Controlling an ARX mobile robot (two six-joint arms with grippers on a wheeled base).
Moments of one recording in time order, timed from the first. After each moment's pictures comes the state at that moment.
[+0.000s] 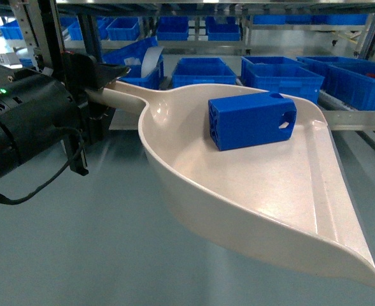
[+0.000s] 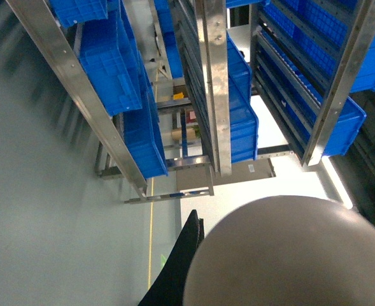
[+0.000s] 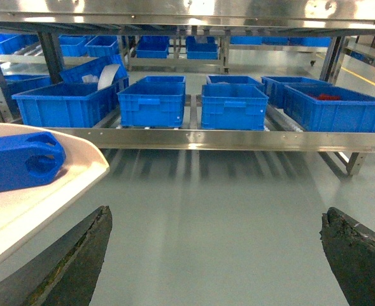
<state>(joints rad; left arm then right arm) -0.28 1.86 0.66 1.28 0.13 -1.44 0.00 0.50 0.11 0.38 0.00 -0.01</state>
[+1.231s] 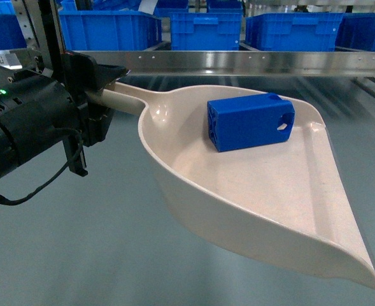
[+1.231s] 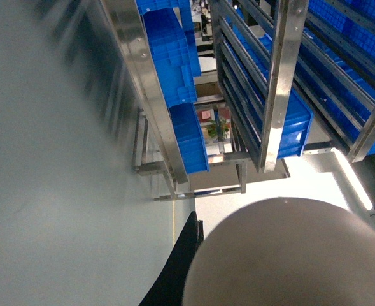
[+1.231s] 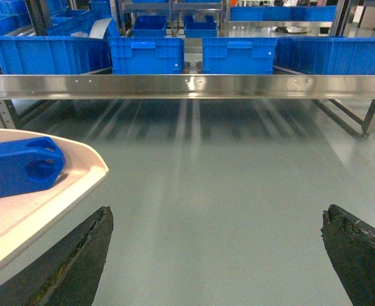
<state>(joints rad) -0.28 1.86 0.66 1.28 0.13 -1.44 0.00 0.50 0.11 0.38 0.00 -0.01</state>
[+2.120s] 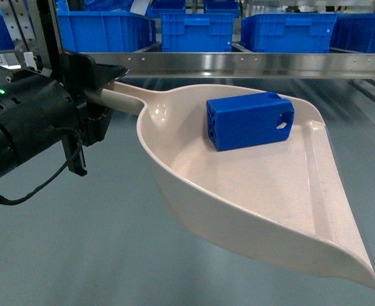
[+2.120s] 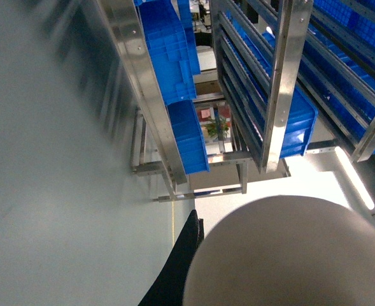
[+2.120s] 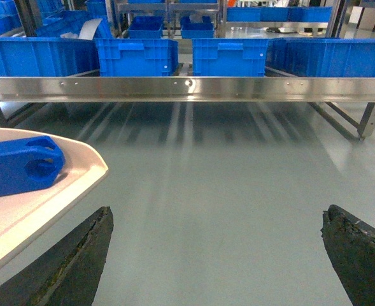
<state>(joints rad) -0.28 1.86 0.66 1.28 0.13 -1.44 0.00 0.50 0.11 0.38 0.00 -0.01</state>
